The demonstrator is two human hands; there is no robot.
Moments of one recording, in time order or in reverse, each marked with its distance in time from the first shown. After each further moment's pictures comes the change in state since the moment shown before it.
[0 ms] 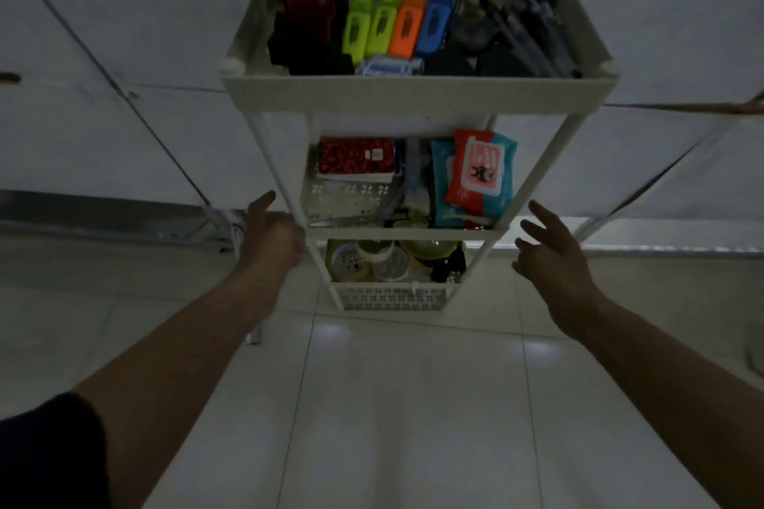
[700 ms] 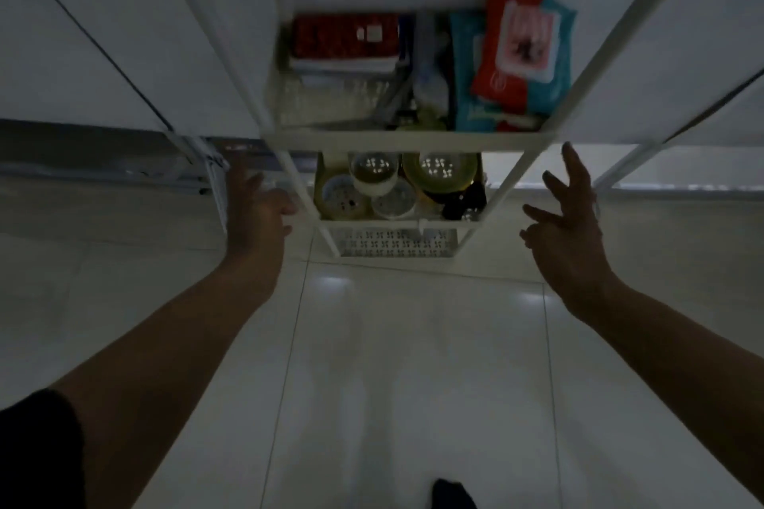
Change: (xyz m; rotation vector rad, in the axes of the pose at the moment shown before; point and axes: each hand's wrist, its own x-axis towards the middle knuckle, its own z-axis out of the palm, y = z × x) left_hand 0.044 -0.129 0.016 -0.124 0.073 0.070; right_hand 0.027 0.120 0.011 -0.143 -0.039 -0.247
